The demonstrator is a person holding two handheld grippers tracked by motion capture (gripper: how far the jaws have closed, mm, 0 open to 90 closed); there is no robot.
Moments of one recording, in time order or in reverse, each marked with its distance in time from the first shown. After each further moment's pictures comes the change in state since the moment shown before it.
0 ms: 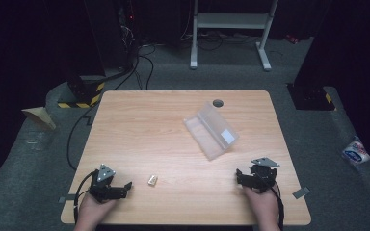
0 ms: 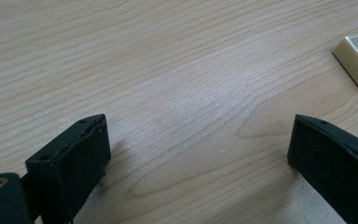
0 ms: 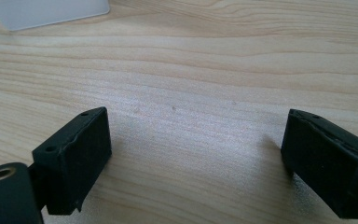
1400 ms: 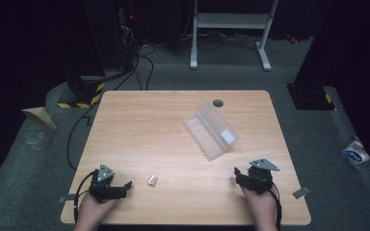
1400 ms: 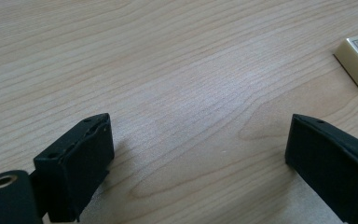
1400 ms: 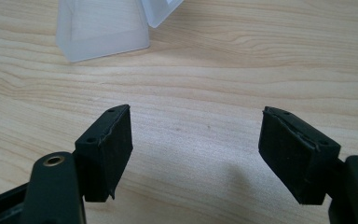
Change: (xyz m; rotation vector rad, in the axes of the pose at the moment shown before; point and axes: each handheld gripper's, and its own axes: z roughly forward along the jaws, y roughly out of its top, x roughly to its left) left arm 0.000 0.001 0.000 -0.005 0.005 0.004; right arm 0.018 0.004 -0.020 -0.089 0.027 -0.001
